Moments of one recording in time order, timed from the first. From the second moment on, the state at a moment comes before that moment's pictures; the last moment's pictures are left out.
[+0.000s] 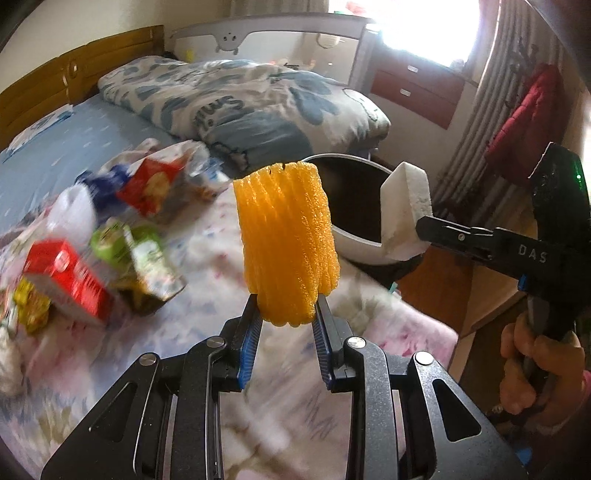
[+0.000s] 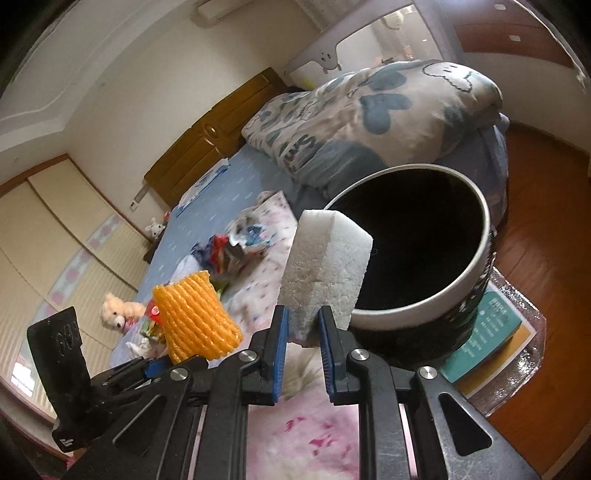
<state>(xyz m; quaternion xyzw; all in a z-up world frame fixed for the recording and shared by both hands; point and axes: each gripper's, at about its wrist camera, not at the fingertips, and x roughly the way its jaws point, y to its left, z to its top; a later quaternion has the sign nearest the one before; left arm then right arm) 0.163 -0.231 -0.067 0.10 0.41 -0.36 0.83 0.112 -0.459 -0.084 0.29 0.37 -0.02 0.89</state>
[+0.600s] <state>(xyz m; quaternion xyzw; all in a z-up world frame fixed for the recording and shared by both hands) 0.214 -0.327 -0.070 0.11 0.44 -0.39 0.80 0.150 -0.529 -0.096 0.29 0.38 -0.06 0.88</state>
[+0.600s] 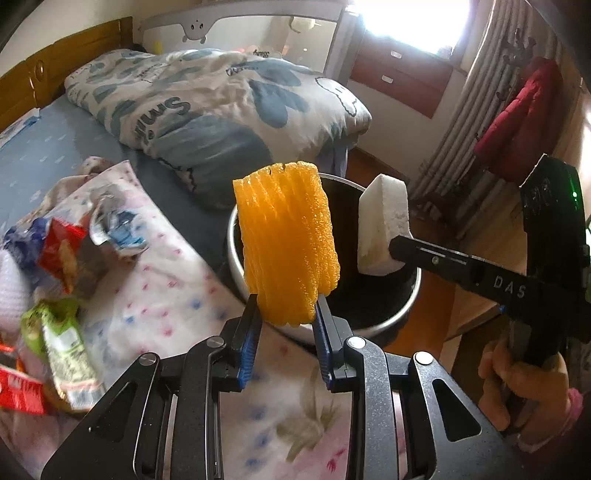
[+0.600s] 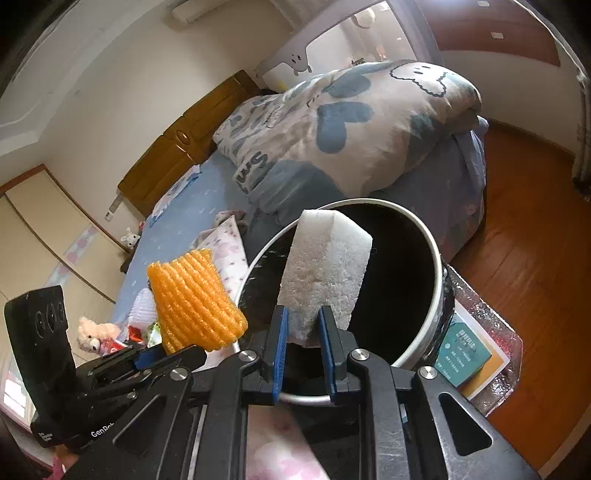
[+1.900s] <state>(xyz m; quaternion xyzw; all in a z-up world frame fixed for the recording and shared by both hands) 0.172 -0.161 -0.084 0.02 0.41 -0.24 0.88 0.127 -0.418 -0.080 0.22 0.34 -0.03 0.91</state>
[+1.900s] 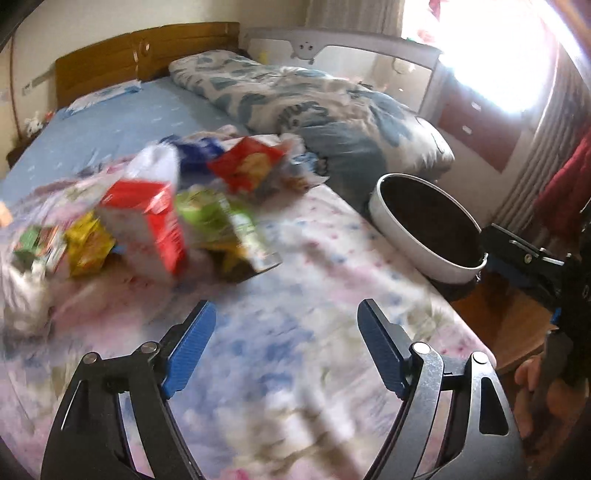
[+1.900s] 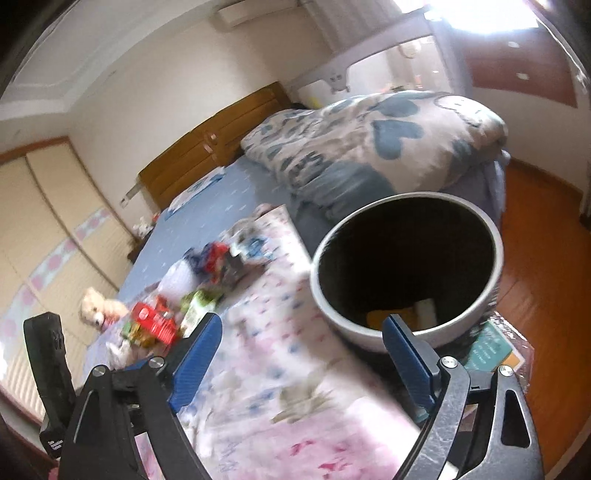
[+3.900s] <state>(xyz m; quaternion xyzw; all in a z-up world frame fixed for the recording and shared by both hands) 0.219 0.028 -0.111 -0.04 0.43 -0.13 0.89 0.237 -0.218 -0.134 0.12 0.43 0.17 0.88</state>
